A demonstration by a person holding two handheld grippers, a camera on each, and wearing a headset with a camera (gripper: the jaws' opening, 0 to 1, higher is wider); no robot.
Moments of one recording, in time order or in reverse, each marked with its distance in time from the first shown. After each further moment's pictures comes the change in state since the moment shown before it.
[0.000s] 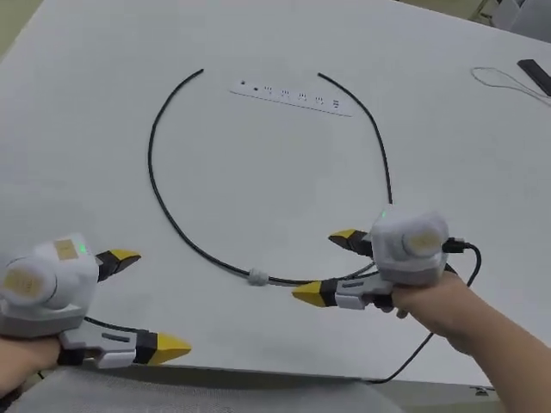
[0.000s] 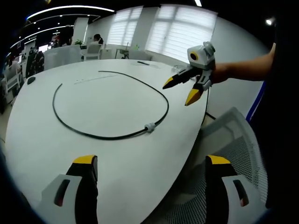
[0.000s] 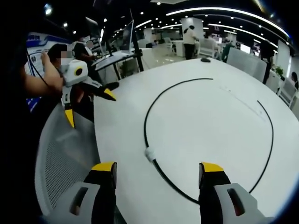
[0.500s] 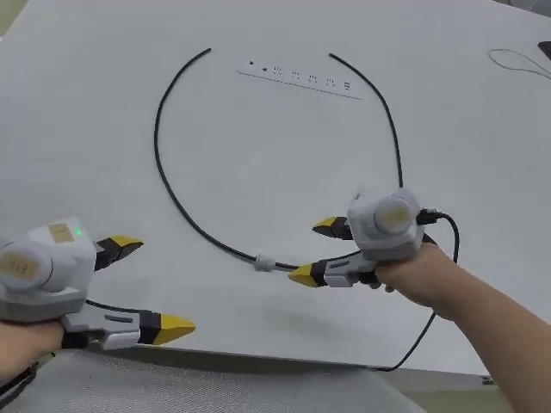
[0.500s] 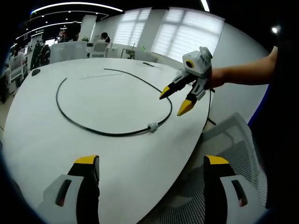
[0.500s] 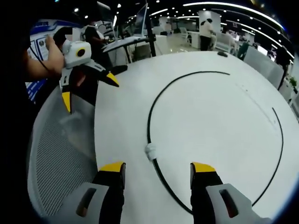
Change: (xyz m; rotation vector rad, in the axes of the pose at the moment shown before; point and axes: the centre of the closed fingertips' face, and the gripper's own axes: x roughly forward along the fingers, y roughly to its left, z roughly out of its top) left arm 0.001 0.004 -0.005 -0.071 -0.015 0.007; right arm 0.036 0.001 -0.011 -0.136 0.126 0.072
